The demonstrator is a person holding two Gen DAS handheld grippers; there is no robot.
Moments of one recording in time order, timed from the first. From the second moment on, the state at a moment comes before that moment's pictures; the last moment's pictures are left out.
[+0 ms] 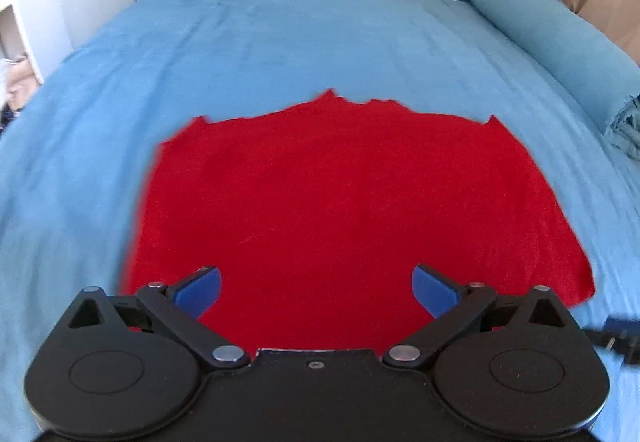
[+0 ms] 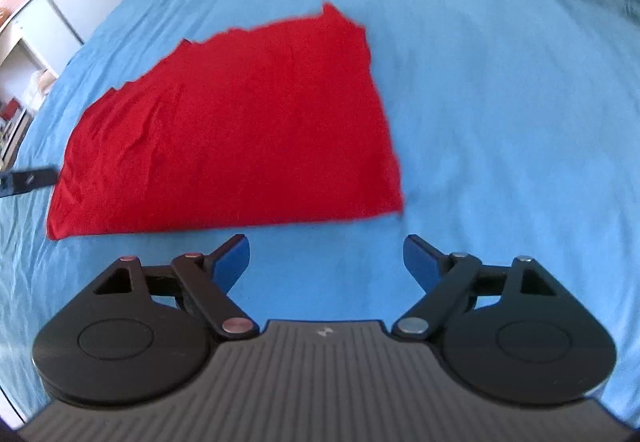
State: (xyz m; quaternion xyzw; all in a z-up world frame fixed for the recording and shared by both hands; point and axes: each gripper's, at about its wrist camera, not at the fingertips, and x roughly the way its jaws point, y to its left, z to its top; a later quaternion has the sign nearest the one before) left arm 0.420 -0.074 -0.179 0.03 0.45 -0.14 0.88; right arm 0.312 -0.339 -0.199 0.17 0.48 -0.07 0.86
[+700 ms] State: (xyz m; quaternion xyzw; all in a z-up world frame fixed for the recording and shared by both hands) left arm 0.477 -0.111 -0.250 0.06 0.50 -0.07 0.86; right arm 0.321 -0.380 -0.238 0.38 0.38 -0.22 0.81
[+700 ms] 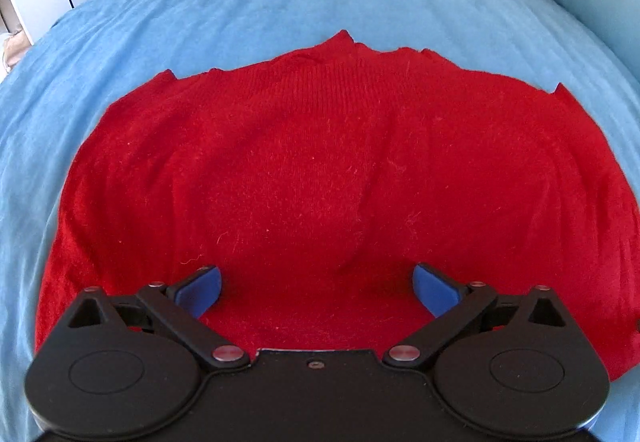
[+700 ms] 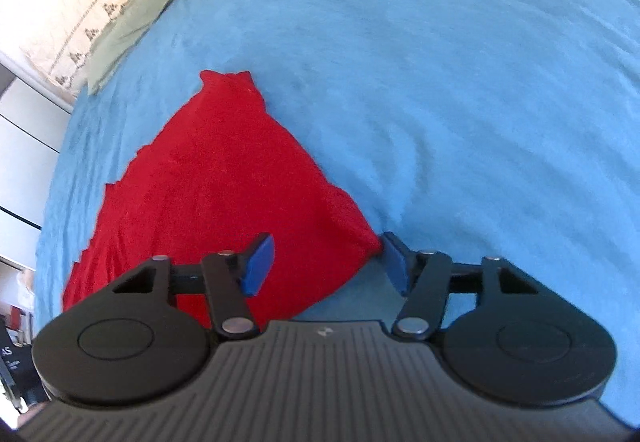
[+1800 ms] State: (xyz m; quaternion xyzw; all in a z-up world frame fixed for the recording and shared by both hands) left arm 0.391 0.135 -0.213 0.05 0.55 0.05 0.83; right arm 0.444 -0.059 -0.214 0.13 0.48 0.25 0.83
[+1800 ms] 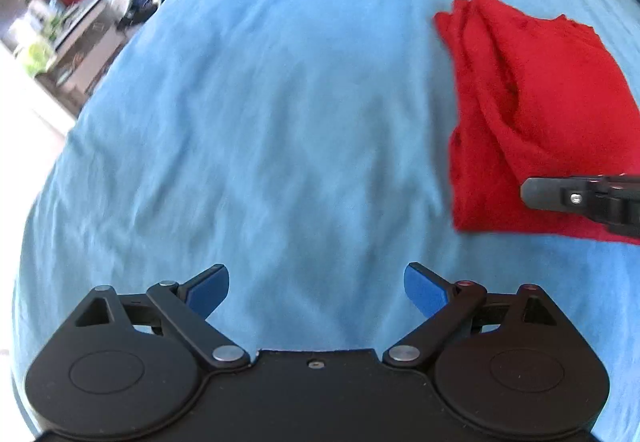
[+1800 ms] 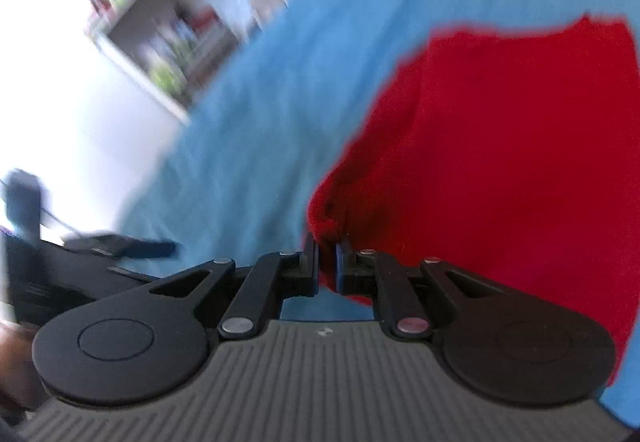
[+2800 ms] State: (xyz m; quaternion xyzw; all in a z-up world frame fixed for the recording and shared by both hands) left arm 0.504 0.012 -0.207 0.04 0.47 -0.09 0.88; right arm 0.452 -0.197 -0.189 0.10 0.44 0.08 0.89
